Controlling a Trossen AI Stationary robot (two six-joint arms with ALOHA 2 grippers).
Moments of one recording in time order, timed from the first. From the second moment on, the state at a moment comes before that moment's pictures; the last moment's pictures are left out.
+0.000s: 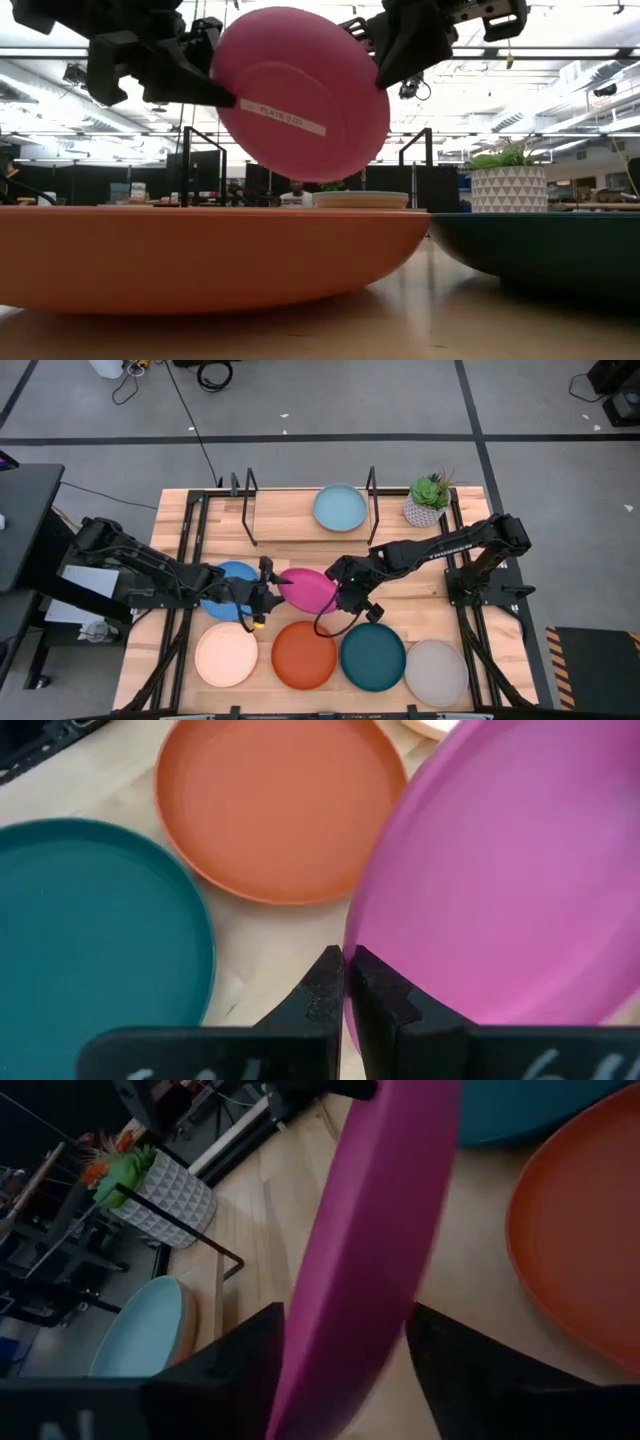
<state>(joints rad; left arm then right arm) -0.33 1.20 0.57 0.16 -0.47 0.48 0.13 1.65 1.29 -0.58 -0.24 -0.60</state>
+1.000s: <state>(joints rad) -0.36 1.20 0.57 0.16 -0.62 0.48 0.16 1.39 1.31 -0.51 0.32 -0.32</state>
